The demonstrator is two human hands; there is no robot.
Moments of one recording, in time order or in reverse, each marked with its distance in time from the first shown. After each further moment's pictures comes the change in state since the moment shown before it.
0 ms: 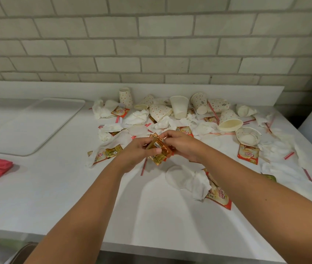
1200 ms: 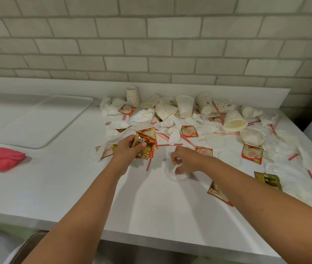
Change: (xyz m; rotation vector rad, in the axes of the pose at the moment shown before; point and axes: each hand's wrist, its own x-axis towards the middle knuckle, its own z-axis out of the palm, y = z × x) left_hand -0.025 -0.010 -0.012 -0.104 0.432 -0.075; right_hand -0.015 0.033 0.003 -1.108 -0.103 -0.046
